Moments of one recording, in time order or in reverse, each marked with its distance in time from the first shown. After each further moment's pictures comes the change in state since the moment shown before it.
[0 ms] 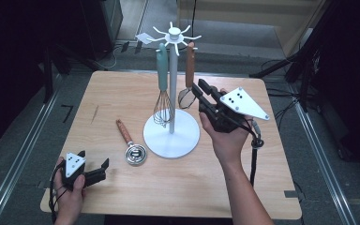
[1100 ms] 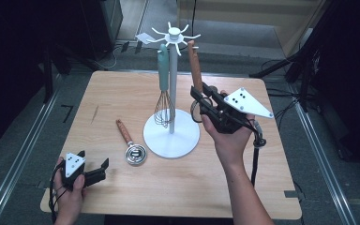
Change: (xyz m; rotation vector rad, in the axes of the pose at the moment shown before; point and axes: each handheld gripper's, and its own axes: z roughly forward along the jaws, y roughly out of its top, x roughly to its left) left arm 0.000 0.000 0.000 0.000 0.005 -0.005; right arm -0.006 -0.004 -0.003 0.022 0.075 0.060
